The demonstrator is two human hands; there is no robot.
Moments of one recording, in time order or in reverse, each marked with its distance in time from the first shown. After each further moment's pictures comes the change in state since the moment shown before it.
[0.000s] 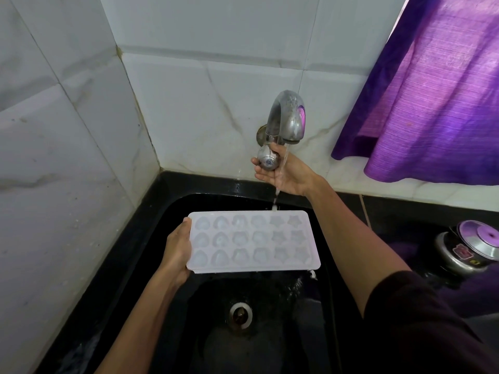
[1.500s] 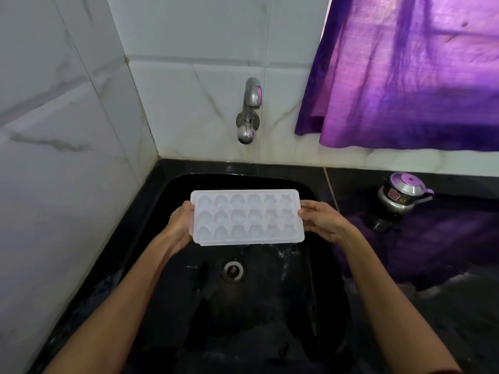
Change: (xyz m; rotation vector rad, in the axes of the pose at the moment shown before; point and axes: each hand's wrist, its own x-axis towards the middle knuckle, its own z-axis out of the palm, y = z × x) left_hand -0.081 -0.016 -0.017 0.188 -0.135 0.092; right_hand -0.218 0.108 -0.038 -0.417 0.431 -0.024
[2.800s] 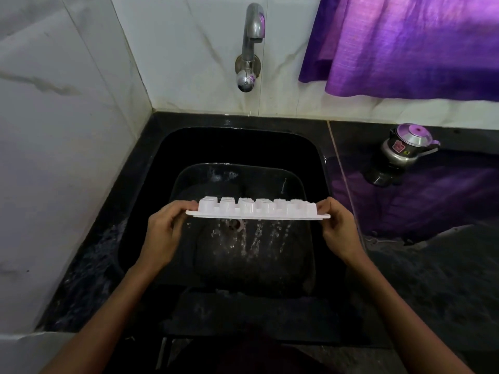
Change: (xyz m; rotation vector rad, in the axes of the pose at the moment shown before) left_hand -0.064 -0.090 -0.058 0.525 -0.030 0.923; right_hand -0.088 0.096 0.008 -0.333 0.244 -0.693
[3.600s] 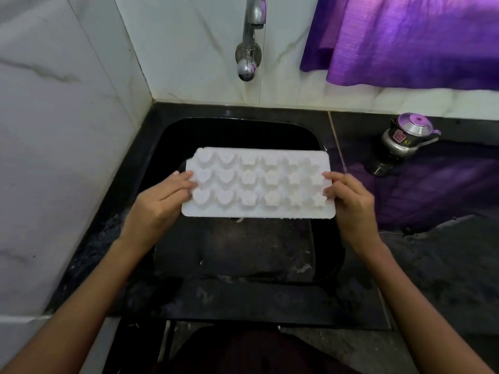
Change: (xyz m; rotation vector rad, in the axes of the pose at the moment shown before) left_hand 0.015 0.008 -0.028 0.494 -0.034 0.544; right_hand 0.003 -0.032 -0.014 -0.565 0.089 -0.321
